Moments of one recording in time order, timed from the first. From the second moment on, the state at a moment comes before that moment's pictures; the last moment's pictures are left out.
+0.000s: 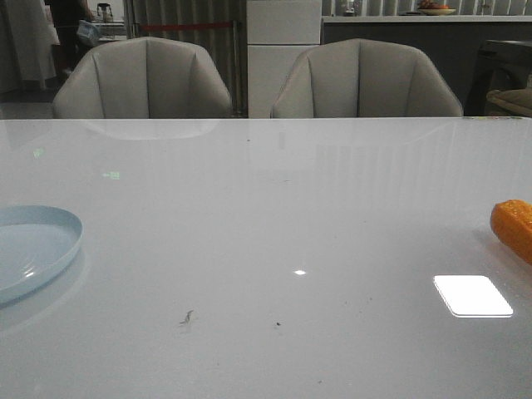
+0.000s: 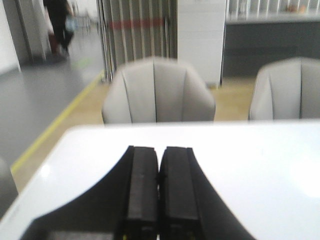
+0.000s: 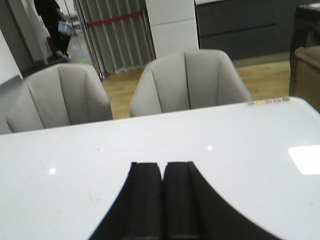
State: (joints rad) left arm -0.02 0.79 -0.71 -0.07 0.12 0.14; right arm 0.02 0.64 -0.64 0.16 0.15 0.06
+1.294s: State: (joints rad) left arm 0.17 1.40 -0.95 -0.24 0.63 0.14; right arm 0.02 0.92 -0.64 0.16 0.33 0.06
